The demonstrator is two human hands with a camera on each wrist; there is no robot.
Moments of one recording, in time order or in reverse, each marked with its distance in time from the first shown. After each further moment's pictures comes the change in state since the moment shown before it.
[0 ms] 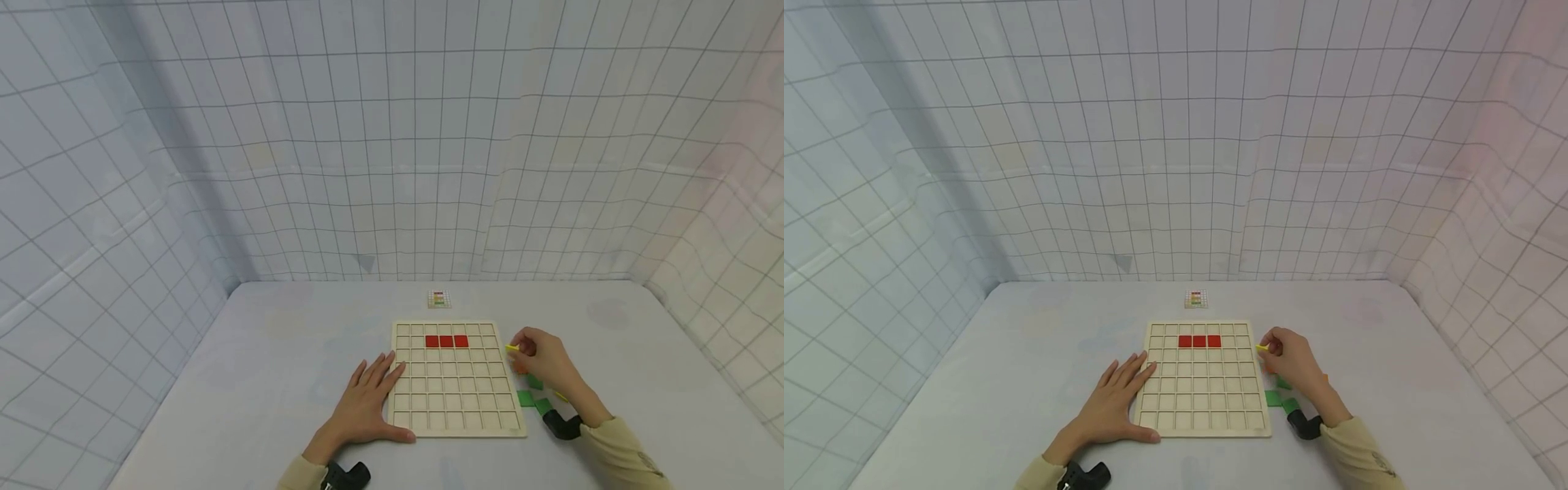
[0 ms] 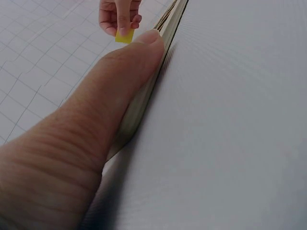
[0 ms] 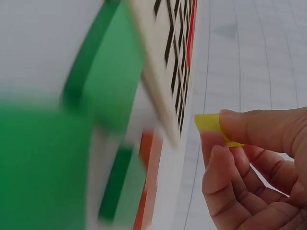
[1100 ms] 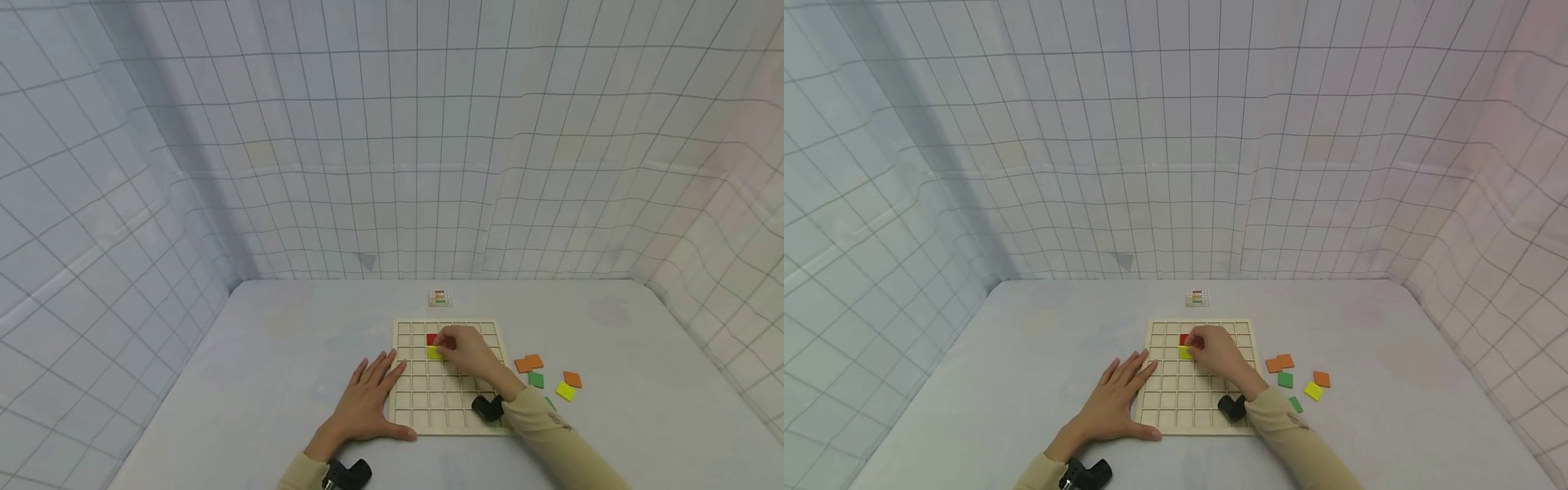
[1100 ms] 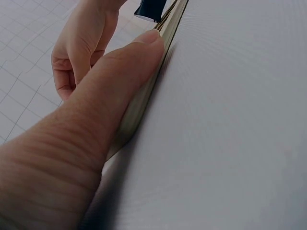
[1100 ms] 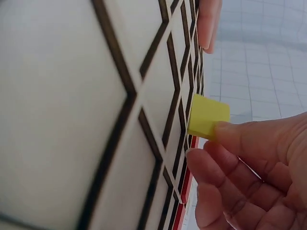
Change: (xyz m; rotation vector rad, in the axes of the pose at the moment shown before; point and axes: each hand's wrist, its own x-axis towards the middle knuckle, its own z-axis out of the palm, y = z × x) left_hand -0.001 0.000 -0.001 -0.023 0.053 0.043; right_hand 0.048 -0.066 0.091 -0.036 -0.164 -0.141
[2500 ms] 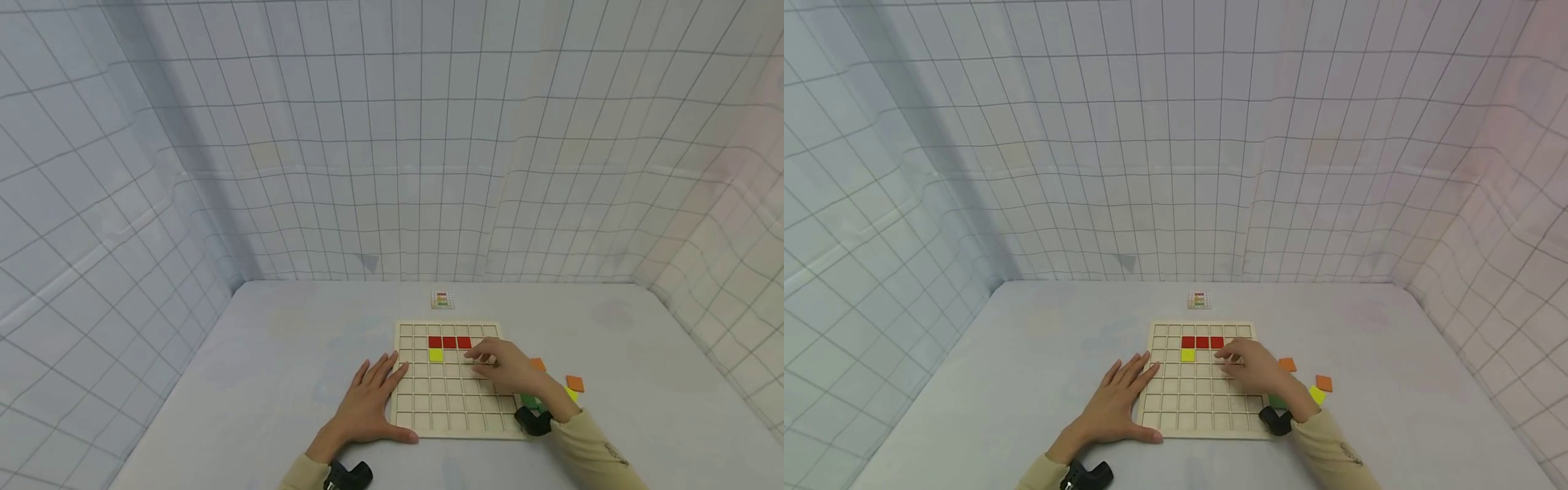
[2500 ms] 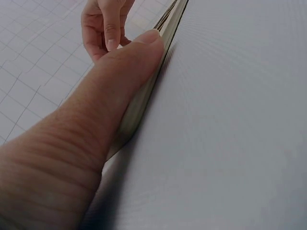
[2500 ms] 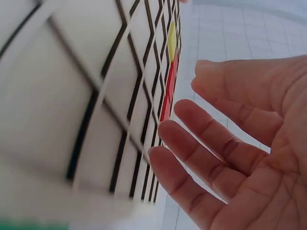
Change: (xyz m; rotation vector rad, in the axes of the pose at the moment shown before) left_hand -0.001 0.002 0.000 0.011 -0.045 -0.041; right_hand -0.048 0.036 -0.049 0.061 -0.169 -0.181
